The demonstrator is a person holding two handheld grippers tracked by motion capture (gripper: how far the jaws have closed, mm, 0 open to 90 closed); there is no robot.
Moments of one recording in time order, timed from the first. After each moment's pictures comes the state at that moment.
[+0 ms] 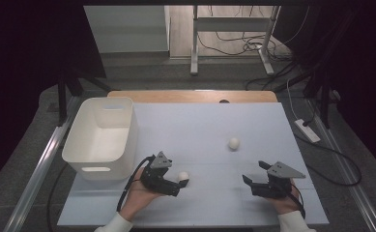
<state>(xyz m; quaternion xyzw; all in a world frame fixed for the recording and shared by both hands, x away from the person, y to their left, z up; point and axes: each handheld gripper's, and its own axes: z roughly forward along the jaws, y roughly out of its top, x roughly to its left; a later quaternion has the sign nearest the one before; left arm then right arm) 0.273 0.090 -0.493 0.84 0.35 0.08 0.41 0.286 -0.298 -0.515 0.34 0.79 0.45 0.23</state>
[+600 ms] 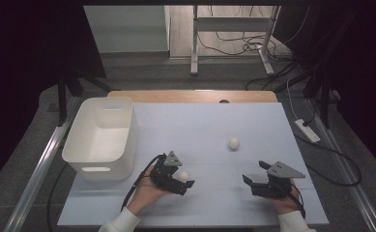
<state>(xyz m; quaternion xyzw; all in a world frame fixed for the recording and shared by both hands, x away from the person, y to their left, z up) 0.289 0.068 -0.505 0.87 0.33 0.07 0.36 0.287 -0.298 -0.516 0.34 0.79 0.45 0.23</state>
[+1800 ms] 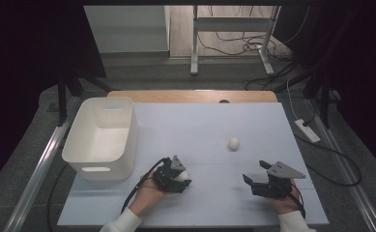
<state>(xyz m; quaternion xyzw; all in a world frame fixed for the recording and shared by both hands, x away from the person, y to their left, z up) 0.289 0.061 -0.518 0.89 0.32 0.08 0.31 0.287 -0.299 -0.515 0.34 0.79 0.45 0.24</state>
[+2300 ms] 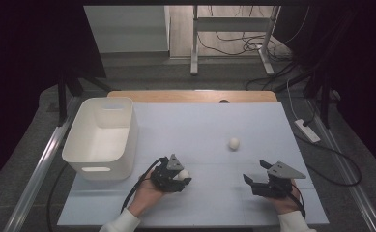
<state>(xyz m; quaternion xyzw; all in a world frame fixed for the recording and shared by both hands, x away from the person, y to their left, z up) 0.282 0.067 -0.506 0.87 0.32 0.09 0.35 0.286 -0.299 -0.515 0.34 0.79 0.45 0.24</state>
